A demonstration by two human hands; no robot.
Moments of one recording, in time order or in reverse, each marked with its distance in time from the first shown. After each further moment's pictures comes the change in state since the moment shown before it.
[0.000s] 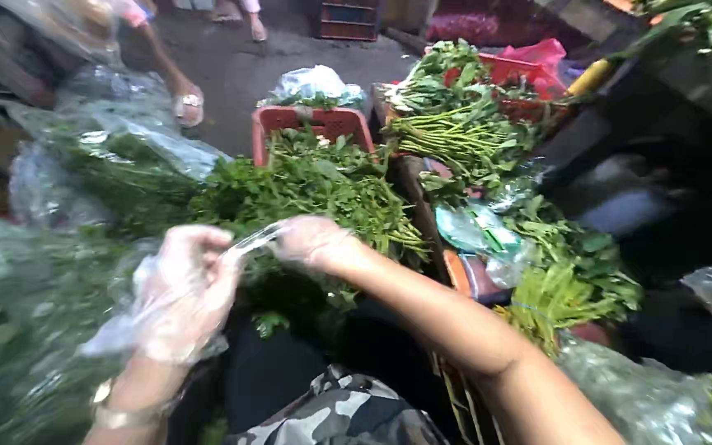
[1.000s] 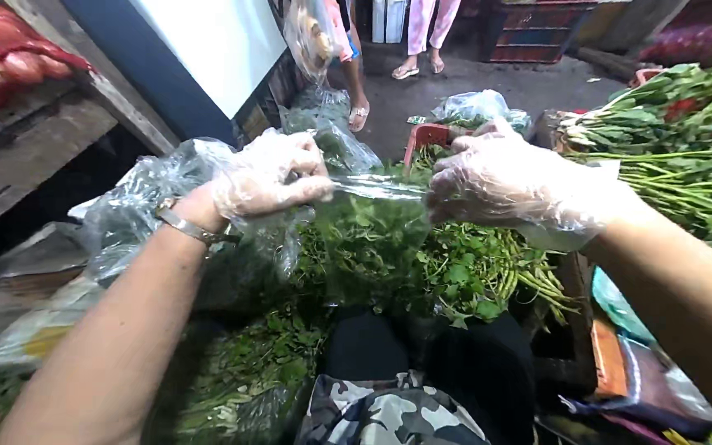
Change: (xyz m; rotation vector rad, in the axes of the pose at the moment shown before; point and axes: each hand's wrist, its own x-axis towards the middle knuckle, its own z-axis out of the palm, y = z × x) left_hand 0.068 -0.065 -0.144 0.168 -0.318 0.449; right_hand -0.021 -0.012 -0.102 -0.621 0.318 -0.782
